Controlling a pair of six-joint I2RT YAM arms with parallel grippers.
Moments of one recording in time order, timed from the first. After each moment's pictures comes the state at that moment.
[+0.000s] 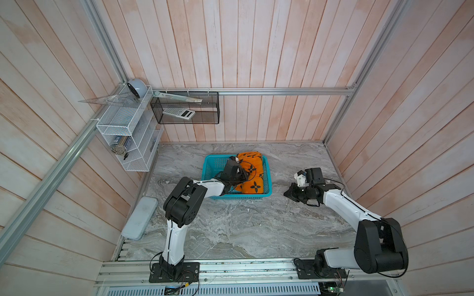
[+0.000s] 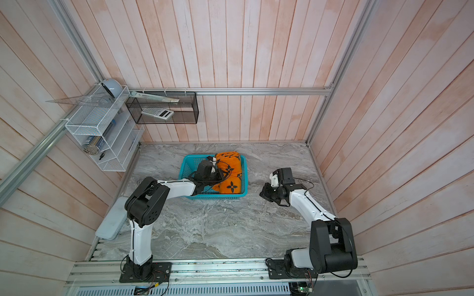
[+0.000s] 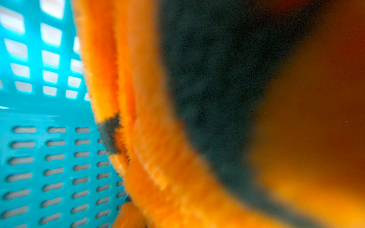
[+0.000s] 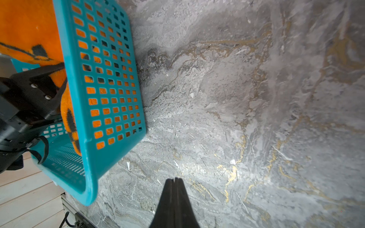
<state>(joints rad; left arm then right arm) -0.58 2.09 1.23 0.33 0.23 -0.85 0.14 1.37 0.81 -0.49 -0.45 0.51</state>
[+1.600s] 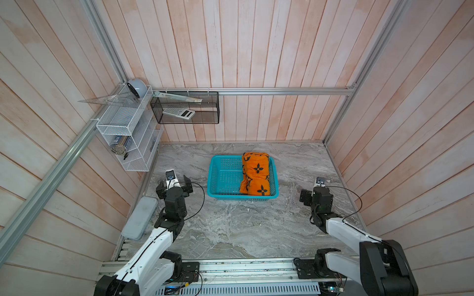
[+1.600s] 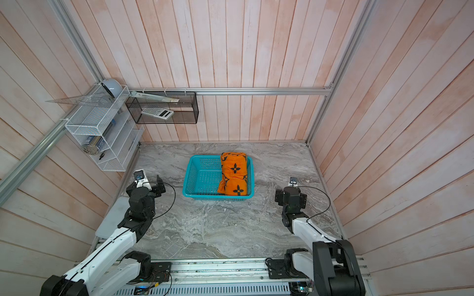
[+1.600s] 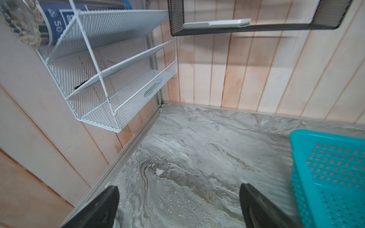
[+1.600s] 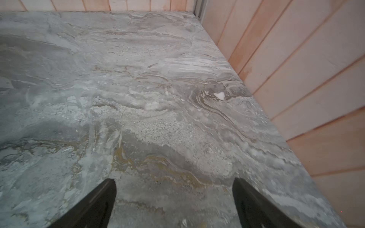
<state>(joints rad) -0.18 0.97 0.38 0.37 -0.55 -0.04 0.09 1.21 0.32 0.36 0.33 0.07</state>
